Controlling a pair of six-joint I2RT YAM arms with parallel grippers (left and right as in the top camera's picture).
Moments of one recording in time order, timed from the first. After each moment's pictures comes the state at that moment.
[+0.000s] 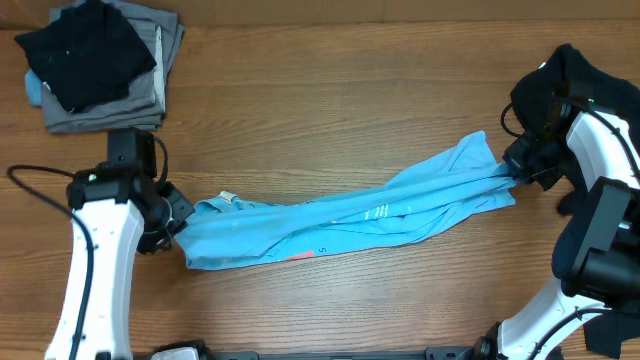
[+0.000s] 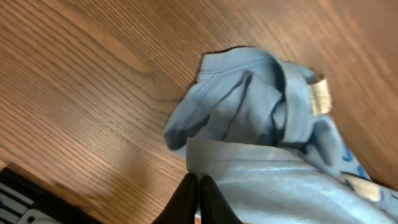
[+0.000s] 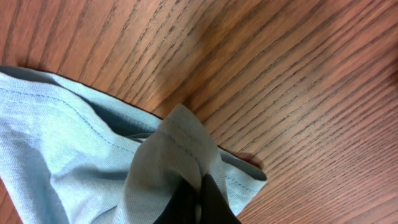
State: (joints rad) left arm 0.14 1.37 1.10 -1.20 -0.04 -0.64; right arm -0.31 1.97 1.44 -1.01 -0.06 0.54
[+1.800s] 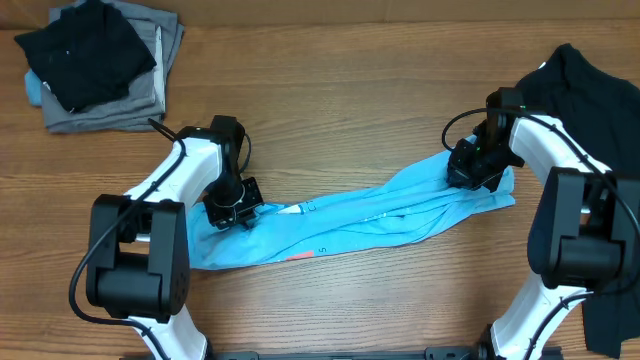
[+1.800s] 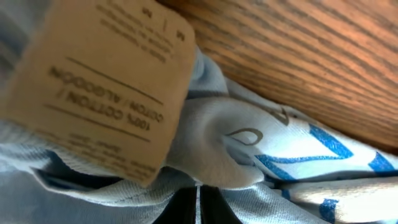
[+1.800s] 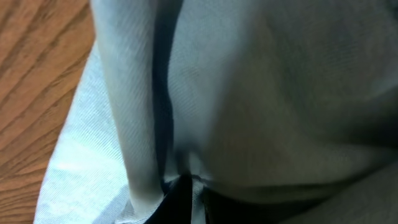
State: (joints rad) left arm -0.13 1.91 1.19 -1.04 0.19 -0.51; right arm -0.09 2.02 1.33 -0.91 -0.27 0.41
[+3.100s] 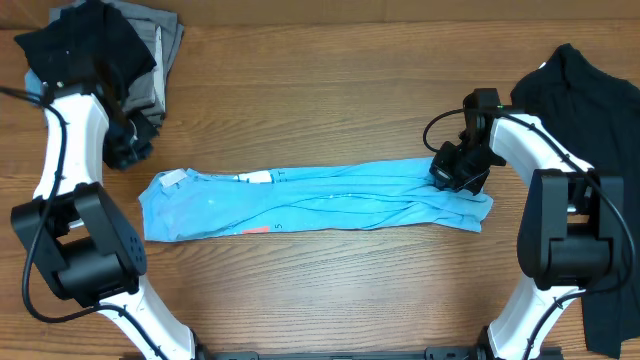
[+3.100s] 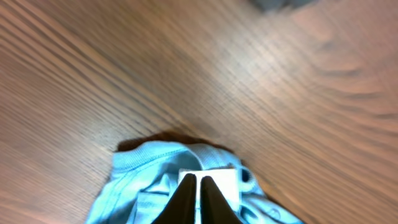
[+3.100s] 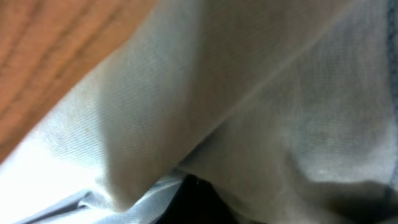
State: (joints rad) left arm 0.30 2.03 1.73 -1.13 0.02 -0.44; right arm 0.00 2.01 1.33 -0.95 -0.23 0.57
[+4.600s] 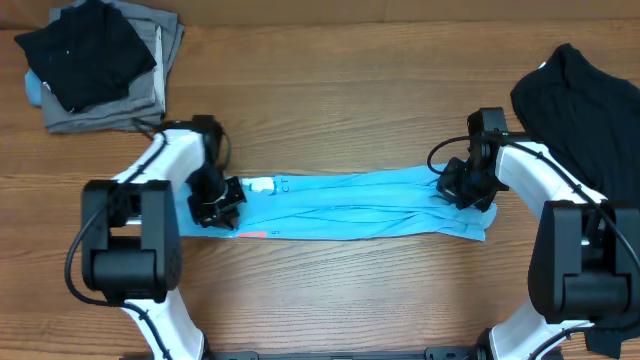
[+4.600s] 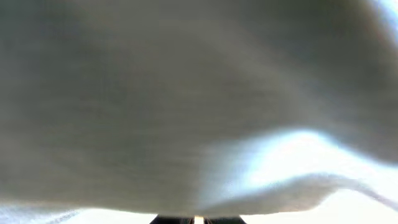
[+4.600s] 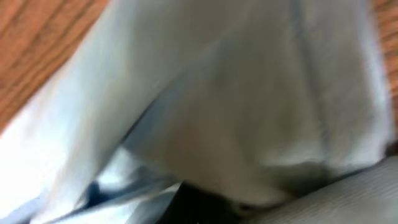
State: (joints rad) left arm -0.01 2.00 1.25 -1.12 0.18 -0.43; right arm 0.00 1.84 1.10 -0.79 -0.12 0.57
